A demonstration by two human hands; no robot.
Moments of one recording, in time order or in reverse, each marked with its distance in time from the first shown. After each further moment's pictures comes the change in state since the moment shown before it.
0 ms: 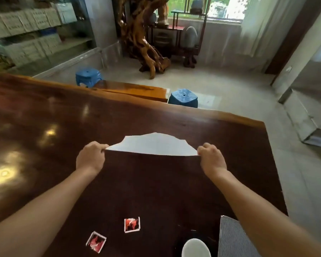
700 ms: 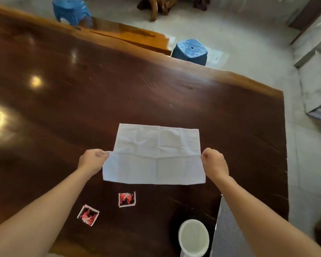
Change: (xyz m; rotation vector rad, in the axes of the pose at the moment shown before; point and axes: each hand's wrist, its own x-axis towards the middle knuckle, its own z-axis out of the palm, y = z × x) left_hand -0.023 -0.069 0.147 -0.284 -0.444 -0.508; right_hand -0.011 0.028 0.141 0.193 -0.261 0.329
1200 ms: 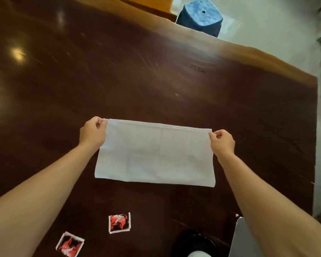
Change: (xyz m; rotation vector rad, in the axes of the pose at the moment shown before) left_hand 0.145 0.056 0.050 -0.037 0.117 0.097; right_hand 0.156 -0.005 0.065 0.416 0.039 0.408
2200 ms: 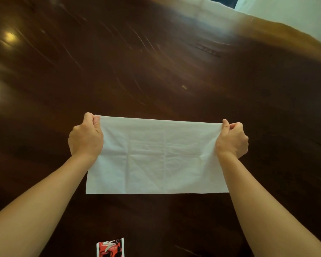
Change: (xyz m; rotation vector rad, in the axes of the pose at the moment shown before) left_hand 0.024 -0.014 0.051 0.283 0.218 0.168; right_hand 0.050 -0.001 0.057 -0.165 0.320 0.029
